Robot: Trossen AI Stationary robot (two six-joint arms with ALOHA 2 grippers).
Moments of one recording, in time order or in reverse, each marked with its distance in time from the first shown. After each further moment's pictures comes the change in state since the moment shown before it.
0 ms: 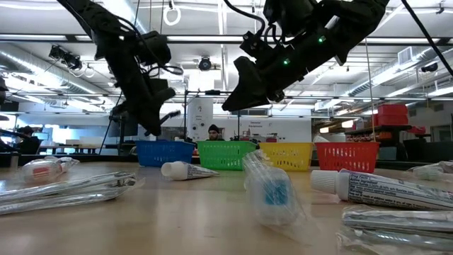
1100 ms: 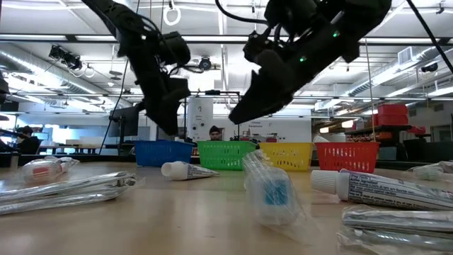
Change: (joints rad) left arm -0.054 0.157 0.191 -0.095 0.040 0.130; right arm 0.033 -0.030 0.000 -0.188 -0.271 0.012
